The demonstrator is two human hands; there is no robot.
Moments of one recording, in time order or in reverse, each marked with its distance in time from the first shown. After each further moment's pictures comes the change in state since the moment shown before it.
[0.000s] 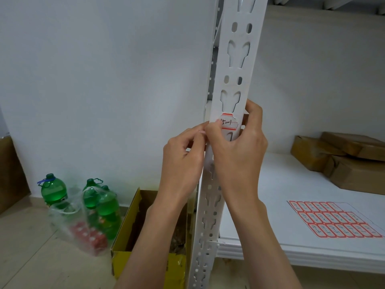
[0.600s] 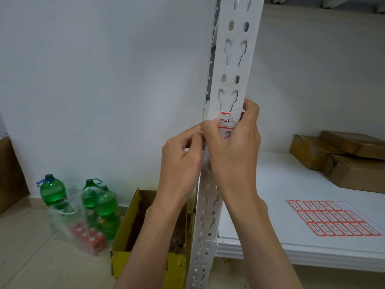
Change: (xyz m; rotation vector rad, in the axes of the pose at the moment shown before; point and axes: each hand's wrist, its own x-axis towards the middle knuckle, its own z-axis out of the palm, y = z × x) left_hand -0.003 0.002 0.001 -0.031 -0.004 0.019; right_hand 0.001 -0.014 -0.003 0.044 -0.082 0.096
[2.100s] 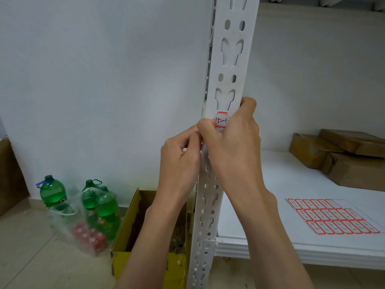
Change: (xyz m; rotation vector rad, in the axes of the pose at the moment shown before) left_hand -0.002 0.000 0.002 0.043 0.026 0.016; right_hand 0.005 -0.015 -0.005 -0.348 -0.097 0.043
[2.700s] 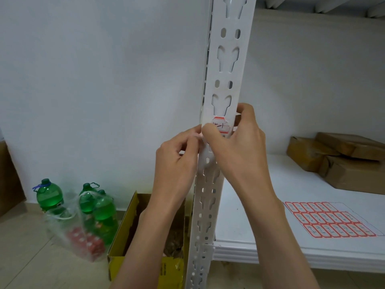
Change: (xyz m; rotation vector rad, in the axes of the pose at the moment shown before) left_hand 0.002 0.003 -0.004 0.063 0.007 -0.002; right_hand 0.005 0.007 -0.014 0.178 -0.061 0.063
